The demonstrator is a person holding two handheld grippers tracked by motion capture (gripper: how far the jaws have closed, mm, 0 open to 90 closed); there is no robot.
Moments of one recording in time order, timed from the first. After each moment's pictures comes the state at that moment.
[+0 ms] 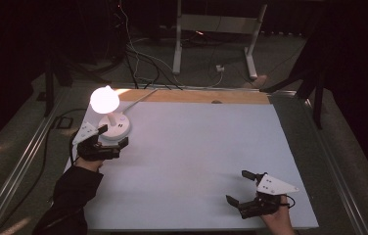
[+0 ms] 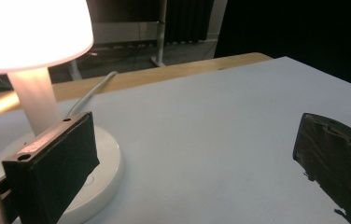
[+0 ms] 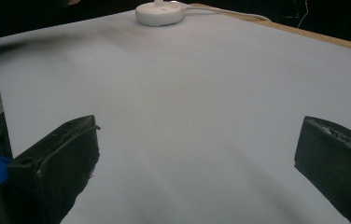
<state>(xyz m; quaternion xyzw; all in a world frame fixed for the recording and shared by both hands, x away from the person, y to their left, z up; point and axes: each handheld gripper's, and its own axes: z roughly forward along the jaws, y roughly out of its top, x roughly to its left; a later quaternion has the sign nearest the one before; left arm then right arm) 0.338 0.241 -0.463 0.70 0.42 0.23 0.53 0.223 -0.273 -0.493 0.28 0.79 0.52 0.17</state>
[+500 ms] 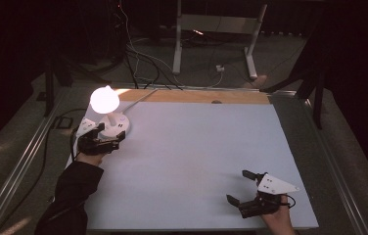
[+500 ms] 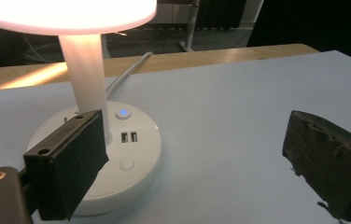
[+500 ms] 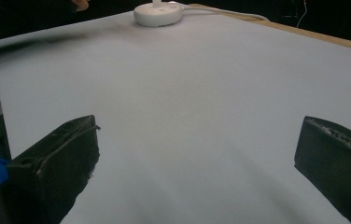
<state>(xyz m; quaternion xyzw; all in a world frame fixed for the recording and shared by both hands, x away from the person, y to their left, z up) 0.361 0.248 -0.476 0.69 0.48 0.24 0.49 0.225 -0.275 -0.494 0.29 0.78 0.52 0.17</state>
